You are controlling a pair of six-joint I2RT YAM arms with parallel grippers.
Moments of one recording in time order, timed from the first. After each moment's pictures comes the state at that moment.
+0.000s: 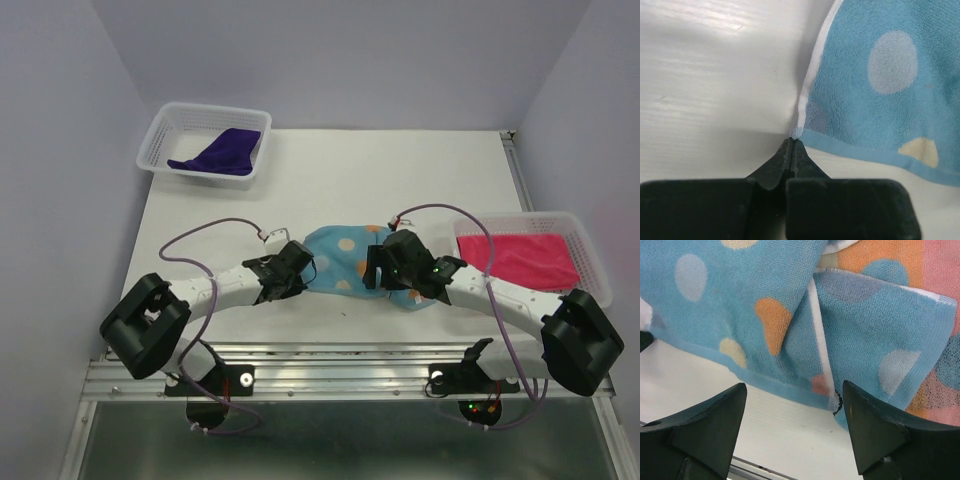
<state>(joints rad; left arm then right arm) -0.80 1.44 0.68 -0.29 -0.32 -0.98 0.74 1.26 0.68 -0.28 0.17 0.65</state>
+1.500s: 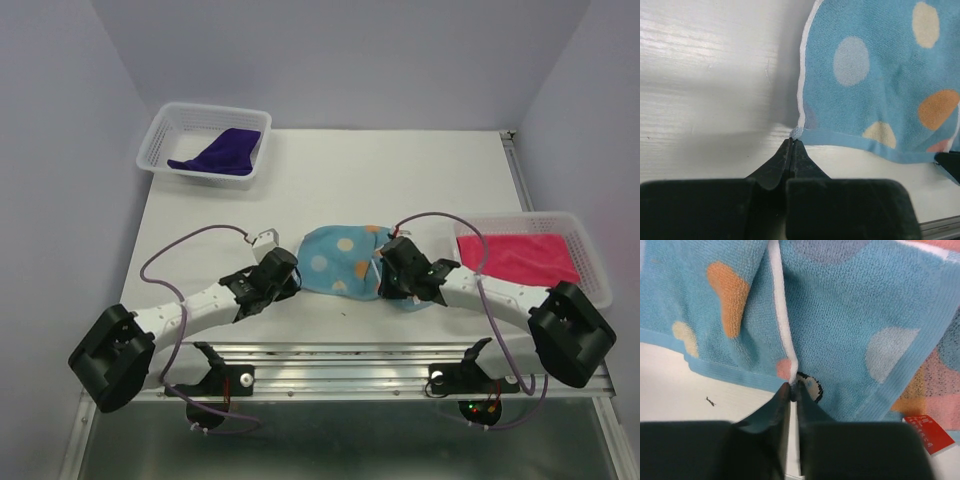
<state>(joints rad) -0.80 1.19 0.52 -0.21 -0.33 -0.98 0.74 1.33 0.64 -0.31 0.13 0.69</state>
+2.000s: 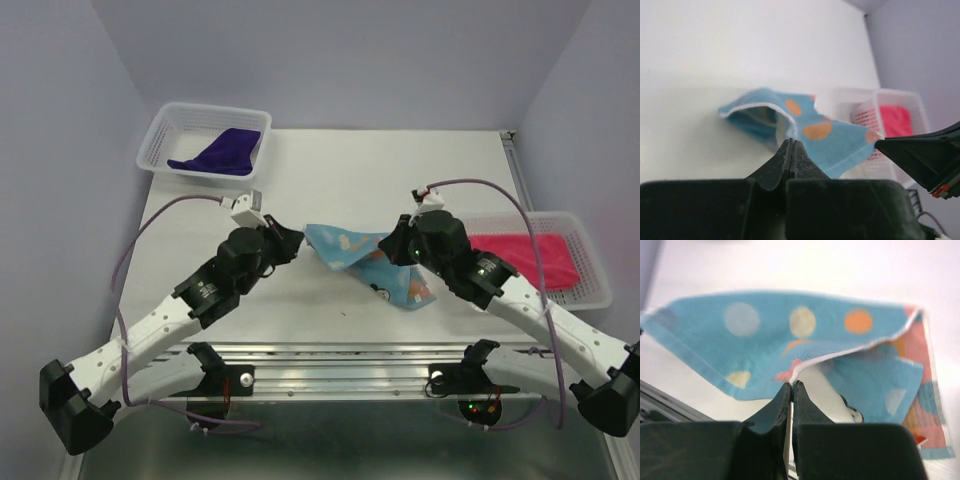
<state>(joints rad) -0.80 0.88 0.65 -0.17 -0.31 -0.84 0.74 1.02 0.81 -0.37 0.19 0.60</state>
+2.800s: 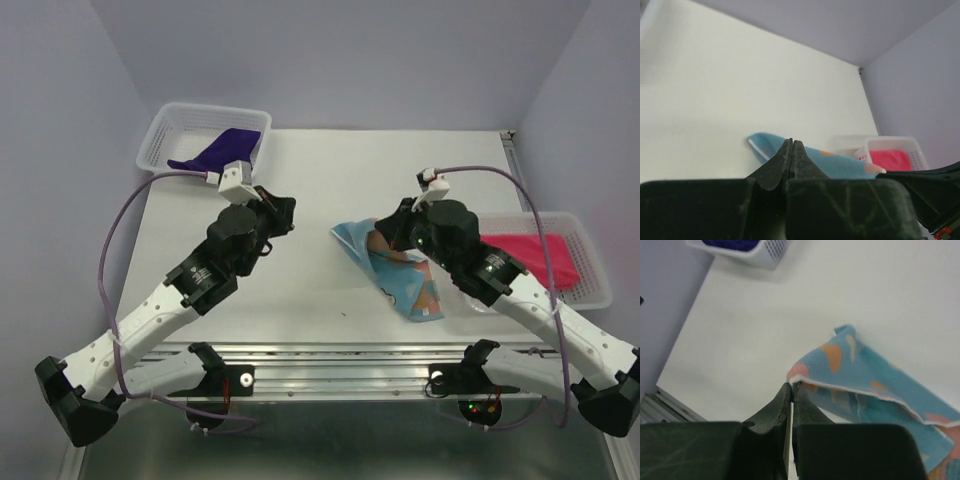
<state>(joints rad) -0.80 0.93 1.00 -0.15 -0.47 -0.67 0.74 0.98 1.05 -0.30 0.22 0.49</state>
